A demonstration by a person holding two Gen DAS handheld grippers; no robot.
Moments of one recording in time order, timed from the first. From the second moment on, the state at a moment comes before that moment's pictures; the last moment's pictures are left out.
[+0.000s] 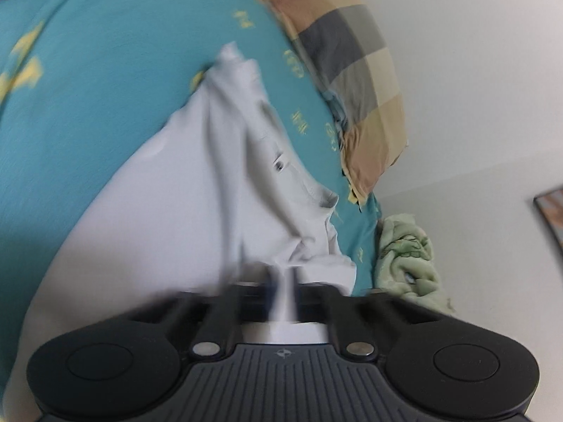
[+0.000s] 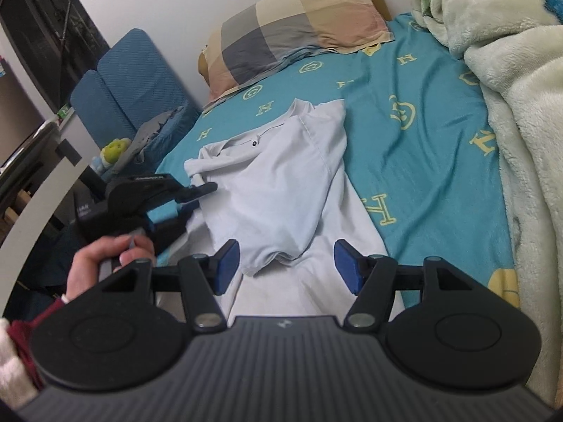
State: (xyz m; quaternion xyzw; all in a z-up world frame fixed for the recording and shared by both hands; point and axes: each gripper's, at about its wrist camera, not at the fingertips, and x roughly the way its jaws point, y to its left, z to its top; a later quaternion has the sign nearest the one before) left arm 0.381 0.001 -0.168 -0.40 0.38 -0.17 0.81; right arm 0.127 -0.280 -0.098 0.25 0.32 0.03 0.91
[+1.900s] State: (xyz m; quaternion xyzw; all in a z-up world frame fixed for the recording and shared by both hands) left arm 0.086 -0.157 -0.147 -0.15 0.54 -0.32 0.76; right arm -0.047 -0.344 -0.047 0.26 0.27 -0.05 0.93
